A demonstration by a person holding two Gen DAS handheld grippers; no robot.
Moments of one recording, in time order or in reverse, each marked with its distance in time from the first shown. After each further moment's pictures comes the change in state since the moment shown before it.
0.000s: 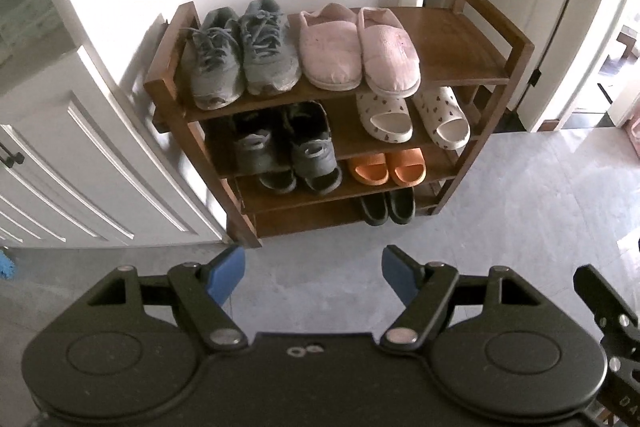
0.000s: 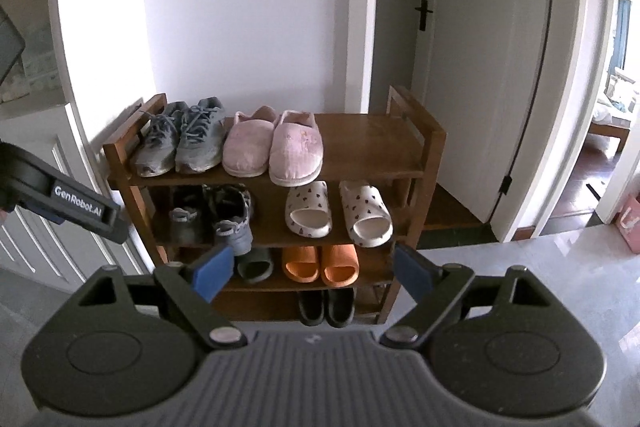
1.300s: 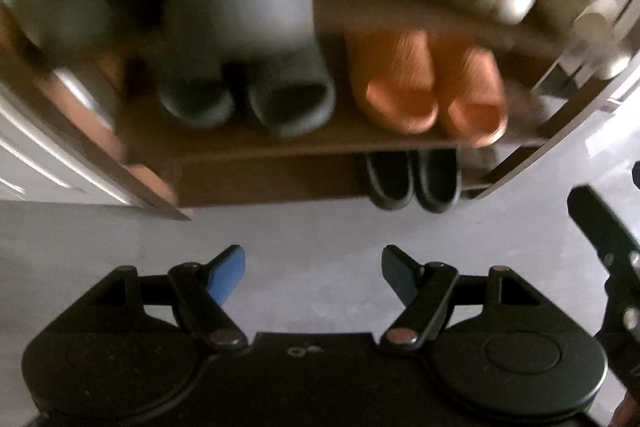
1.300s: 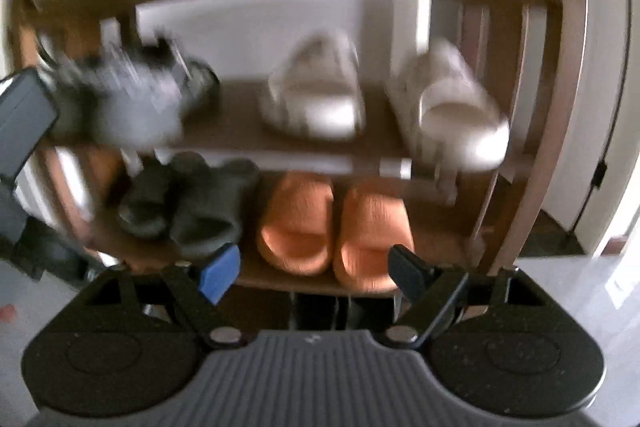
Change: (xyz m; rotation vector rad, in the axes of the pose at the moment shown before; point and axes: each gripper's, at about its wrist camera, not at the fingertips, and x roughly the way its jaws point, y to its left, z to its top) left arm 0.383 -0.049 -0.022 -0.093 0.147 -0.009; right arm 0.384 -0.044 -0.152 -0.129 -0.077 0.131
